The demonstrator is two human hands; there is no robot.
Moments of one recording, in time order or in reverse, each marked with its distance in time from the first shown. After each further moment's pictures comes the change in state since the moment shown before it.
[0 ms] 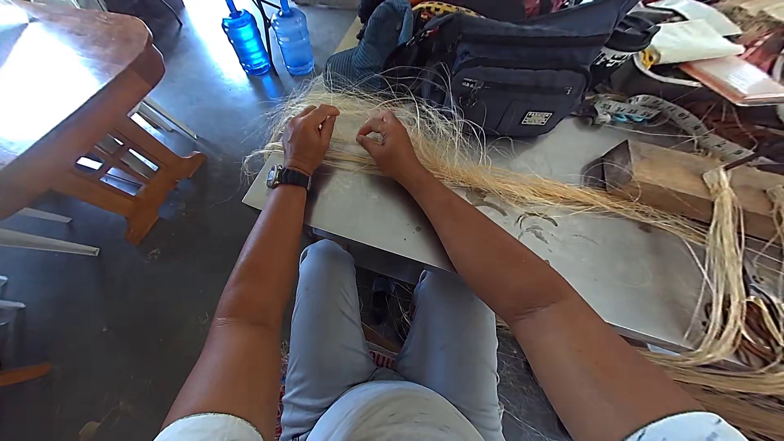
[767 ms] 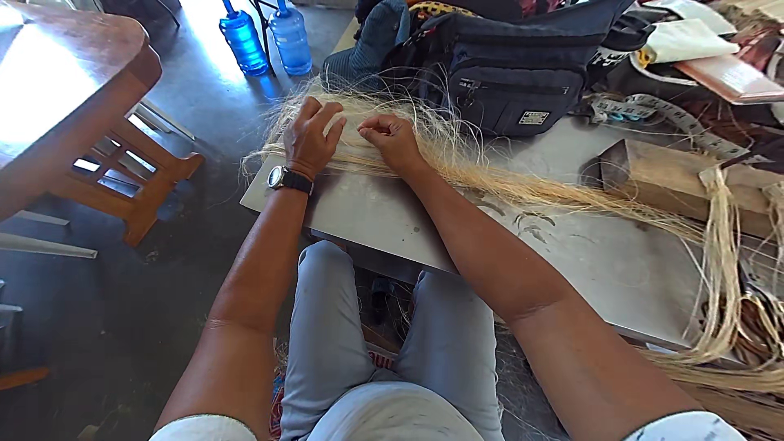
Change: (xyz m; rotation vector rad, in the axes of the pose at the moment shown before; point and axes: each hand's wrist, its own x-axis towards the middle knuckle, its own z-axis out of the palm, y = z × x) left_hand -0.001 0.016 0.000 0.074 0.049 0.076; right_hand 0.003 0.007 -0.004 0.330 0.058 0.085
